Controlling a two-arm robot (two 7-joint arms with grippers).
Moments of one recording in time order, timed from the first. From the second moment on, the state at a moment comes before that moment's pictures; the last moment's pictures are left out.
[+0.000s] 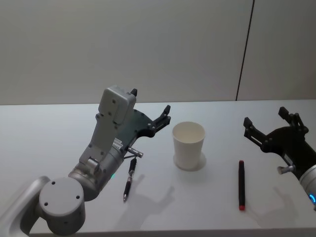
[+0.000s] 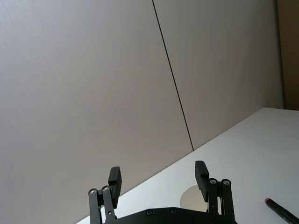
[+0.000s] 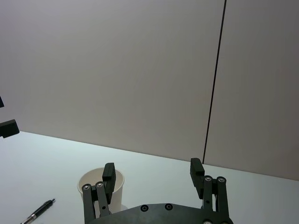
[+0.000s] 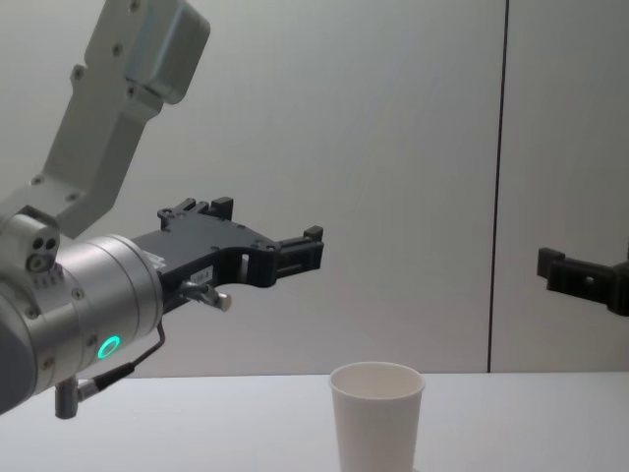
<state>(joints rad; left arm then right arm) -0.24 0.38 0.45 -1.63 -0.20 0.01 -0.01 -0.01 0.34 -0.23 -1.77 0.29 0.03 0.07</state>
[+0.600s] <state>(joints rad) -0.24 0.38 0.45 -1.63 -0.20 0.01 -0.01 -0.01 0.34 -0.23 -1.77 0.29 0.03 0.07</state>
